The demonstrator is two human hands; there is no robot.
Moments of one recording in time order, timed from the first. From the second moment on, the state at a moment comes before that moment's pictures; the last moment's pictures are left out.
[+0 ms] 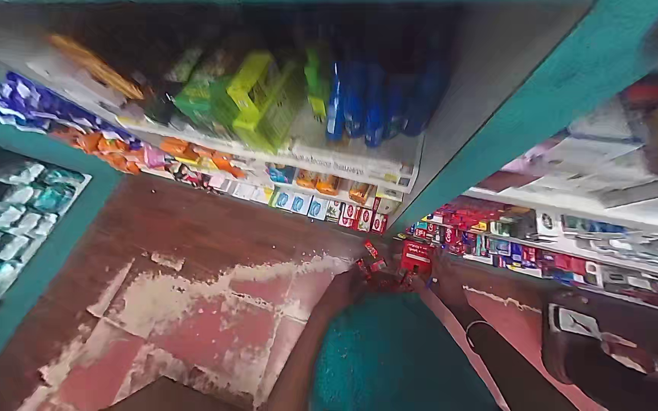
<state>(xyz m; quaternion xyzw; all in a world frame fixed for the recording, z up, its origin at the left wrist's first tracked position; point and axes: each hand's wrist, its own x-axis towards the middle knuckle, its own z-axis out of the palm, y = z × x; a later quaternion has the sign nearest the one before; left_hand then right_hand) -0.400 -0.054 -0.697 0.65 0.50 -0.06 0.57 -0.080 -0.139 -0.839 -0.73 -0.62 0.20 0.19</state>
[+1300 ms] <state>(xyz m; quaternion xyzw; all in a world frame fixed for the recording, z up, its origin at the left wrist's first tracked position) -0.514 -0.176 -0.944 0.06 0.70 0.23 0.67 -0.121 -0.192 -0.983 -0.70 -0.66 0.28 -0.05</state>
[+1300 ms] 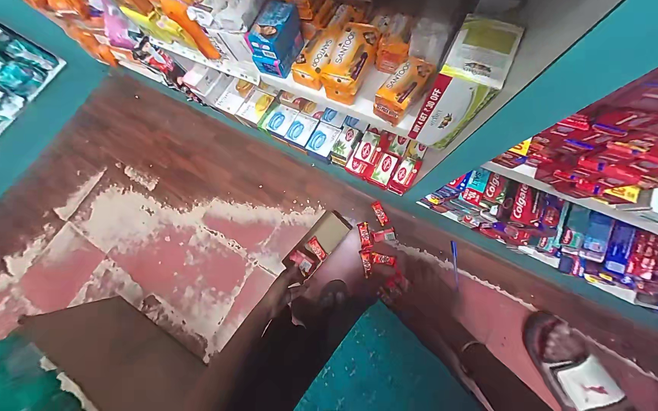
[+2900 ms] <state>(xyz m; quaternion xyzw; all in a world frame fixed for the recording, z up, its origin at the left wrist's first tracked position) -0.472 -0.225 -0.955 0.17 0.72 0.14 0.66 -0.210 -0.015 -0.997 -0.60 -0.77 0.23 -0.07</state>
